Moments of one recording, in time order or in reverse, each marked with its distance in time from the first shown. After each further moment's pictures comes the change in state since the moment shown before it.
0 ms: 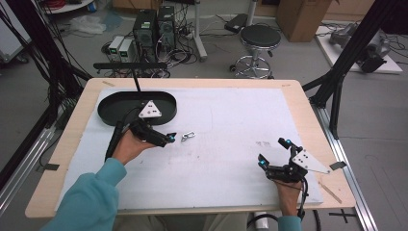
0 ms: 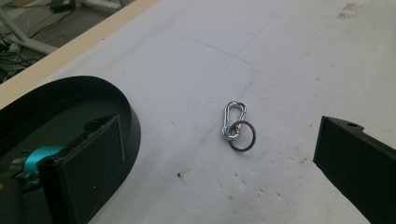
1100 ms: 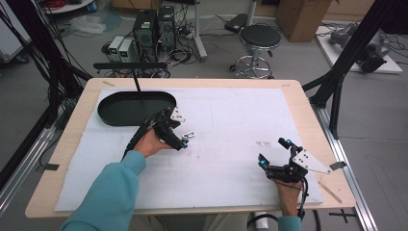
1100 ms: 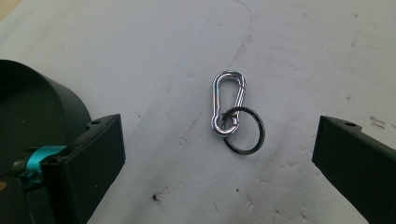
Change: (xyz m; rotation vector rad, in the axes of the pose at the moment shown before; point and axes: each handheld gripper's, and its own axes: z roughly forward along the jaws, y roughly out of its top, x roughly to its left) left arm -0.011 0.002 0.067 0.238 -0.041 0.120; right arm -0.001 0.000 0.000 -0.003 -0.002 0.000
